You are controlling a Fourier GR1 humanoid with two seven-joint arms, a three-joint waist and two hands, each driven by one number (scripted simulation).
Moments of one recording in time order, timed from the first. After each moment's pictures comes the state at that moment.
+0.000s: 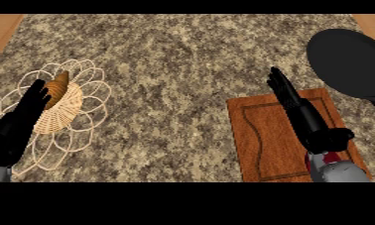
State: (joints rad) left arm 0.03 0.56 -0.04 -1.44 0.33 0.08 -0.03; right arm -0.11 -0.36 0.28 -1.52 -0.24 -0.03 -0.14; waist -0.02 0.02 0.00
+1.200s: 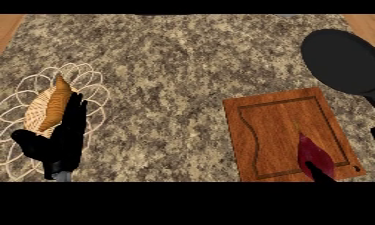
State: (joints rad) left arm 0.08 0.23 -0.11 -1.51 0.35 0.32 0.02; right arm 0.45 -0.46 0.21 -1.98 0.51 -0.74 0.37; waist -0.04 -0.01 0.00
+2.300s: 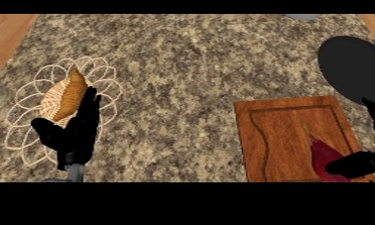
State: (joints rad) left arm 0.02 0.20 -0.14 -1.49 0.32 0.31 0.07; right arm 0.04 -0.71 0.18 -1.92 0.42 0.08 1.12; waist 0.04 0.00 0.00
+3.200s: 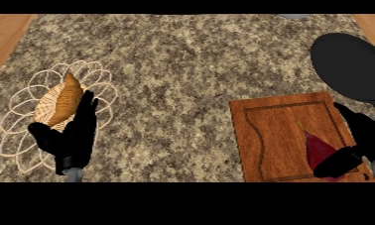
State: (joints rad) left arm 0.05 0.18 -0.12 -1.50 0.31 0.31 0.07; right arm -0.04 -0.69 0.24 -1.81 0.24 0.20 1.11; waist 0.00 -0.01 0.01
